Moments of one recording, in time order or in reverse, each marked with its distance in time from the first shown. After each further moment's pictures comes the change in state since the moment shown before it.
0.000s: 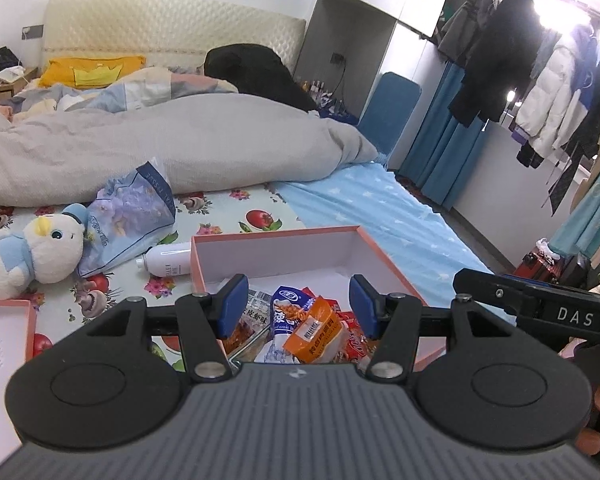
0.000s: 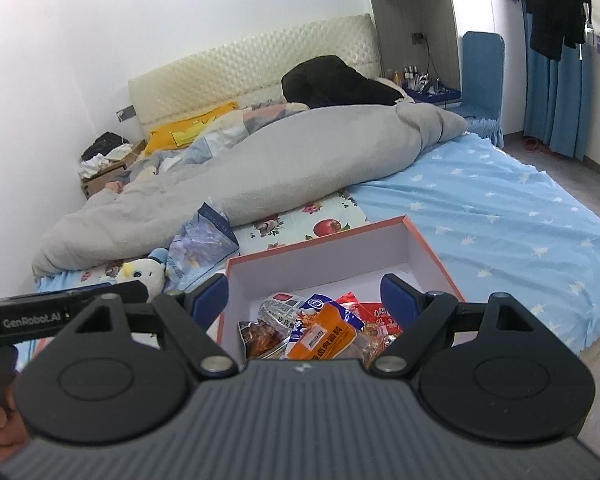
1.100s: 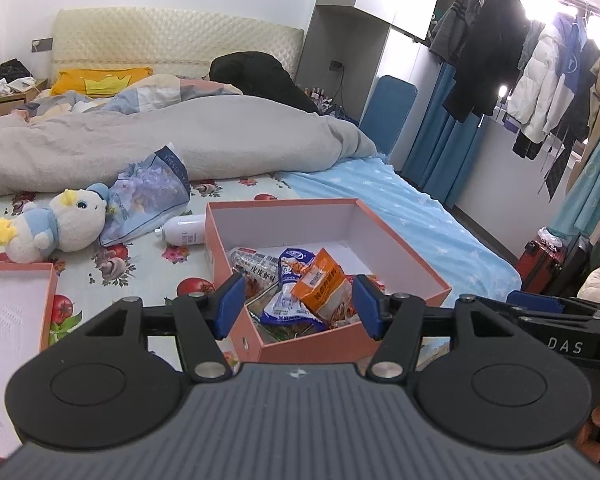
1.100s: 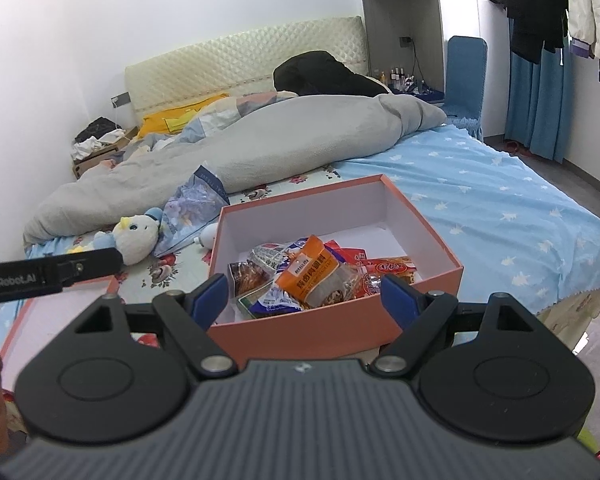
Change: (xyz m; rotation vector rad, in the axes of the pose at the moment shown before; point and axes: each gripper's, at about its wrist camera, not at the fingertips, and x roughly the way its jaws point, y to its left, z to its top) left arm -0.064 -0.008 -0.090 0.031 -0.034 0.024; right arm -0.049 0.011 -0.085 -0.042 -0.001 -0.062
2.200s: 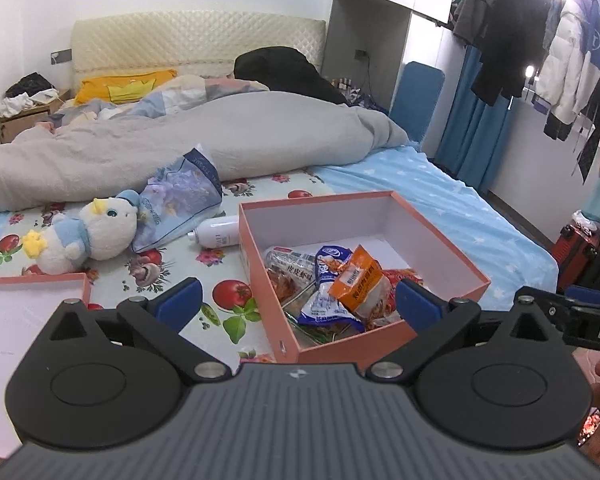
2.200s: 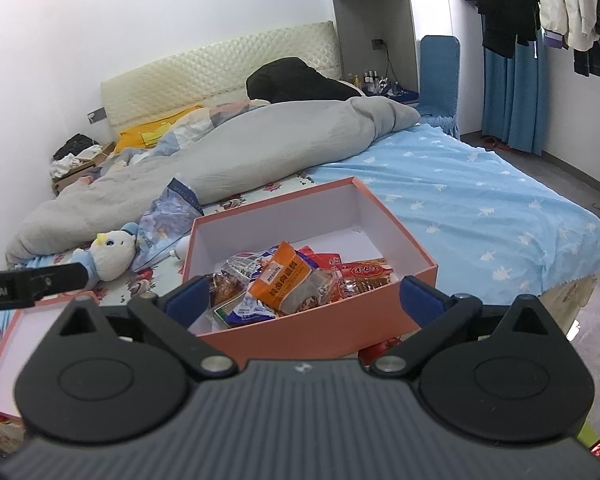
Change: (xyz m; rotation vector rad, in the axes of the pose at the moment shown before) left arm 0.017 0.003 0.013 0.049 0.025 0.116; right arm 0.005 -0.018 -0.002 0.057 -0.032 -0.055
